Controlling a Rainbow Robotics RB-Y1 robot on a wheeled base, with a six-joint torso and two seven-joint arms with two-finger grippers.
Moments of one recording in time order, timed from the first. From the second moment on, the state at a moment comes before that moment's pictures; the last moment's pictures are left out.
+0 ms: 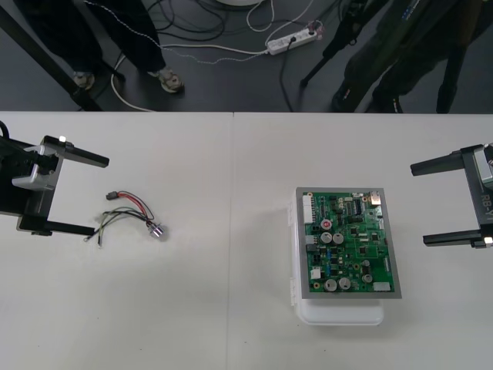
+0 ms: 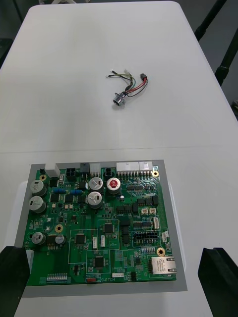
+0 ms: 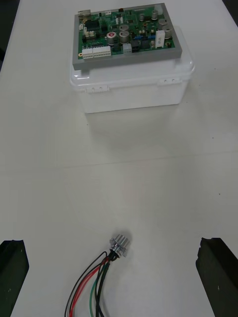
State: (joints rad) right arm -0.11 -0.86 -0.28 -1.92 1.33 -1.57 -0.26; left arm -0.19 0.90 0.19 -1.91 -1.41 -1.54 0.17
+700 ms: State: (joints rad) right arm -0.11 -0.86 -0.28 -1.92 1.33 -1.57 -0.26; left arm -0.19 0.90 0.19 -1.91 -1.41 -1.54 0.17
